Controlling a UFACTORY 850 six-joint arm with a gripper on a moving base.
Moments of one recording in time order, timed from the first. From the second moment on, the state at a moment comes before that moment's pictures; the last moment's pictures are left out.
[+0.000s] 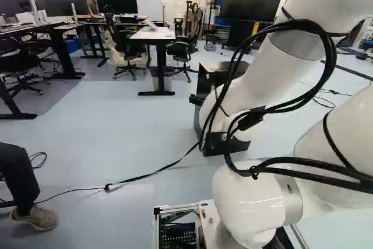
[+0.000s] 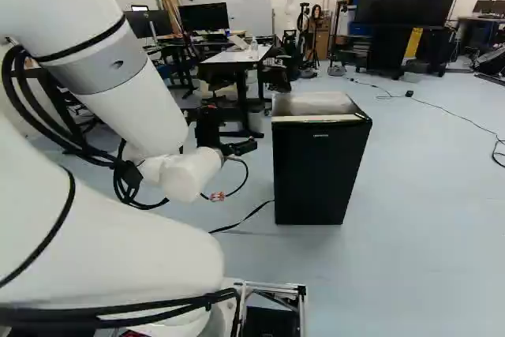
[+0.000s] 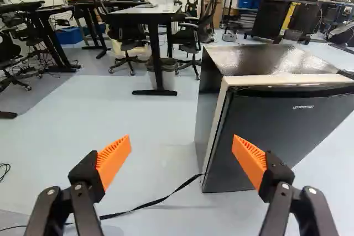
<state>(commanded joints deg) 0.0 16.0 -5.0 0.0 50.0 0.0</state>
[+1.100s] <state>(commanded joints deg) 4.0 4.4 -15.5 5.4 50.0 0.0</state>
